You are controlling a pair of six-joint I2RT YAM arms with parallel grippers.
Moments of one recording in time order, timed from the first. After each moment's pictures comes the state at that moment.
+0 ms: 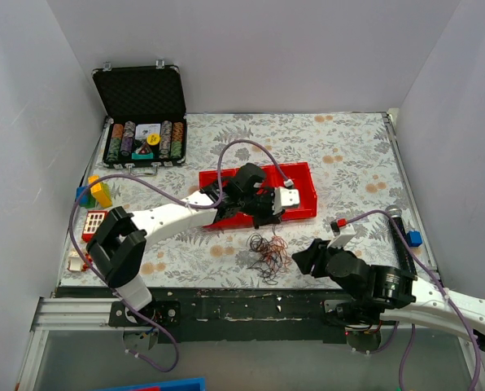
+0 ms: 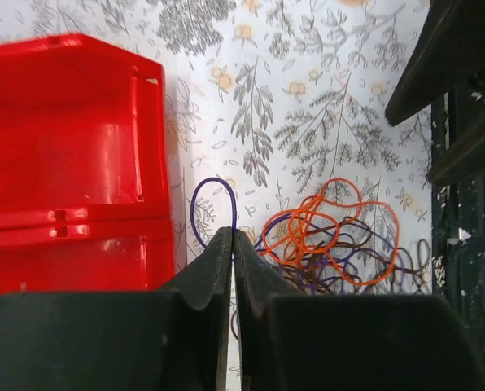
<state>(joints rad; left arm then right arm) -0.89 1.67 1.18 -0.24 0.50 0.47 1.29 0.33 0.34 -0.56 0.59 0.94</state>
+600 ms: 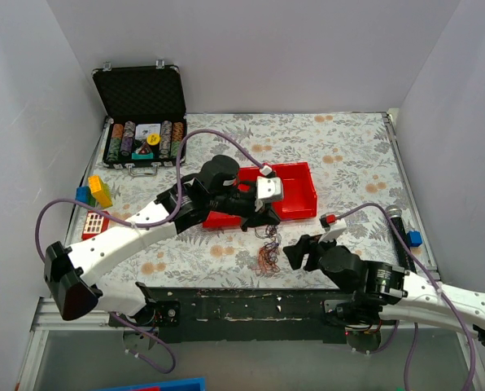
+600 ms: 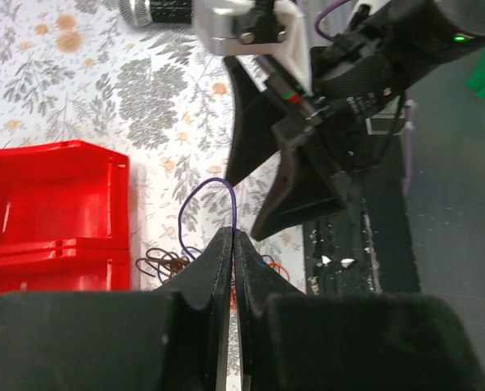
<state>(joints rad) -0.92 1.33 1.23 -0.35 0.61 0.27 1.29 0.45 0.36 -0.41 0.62 0.76</state>
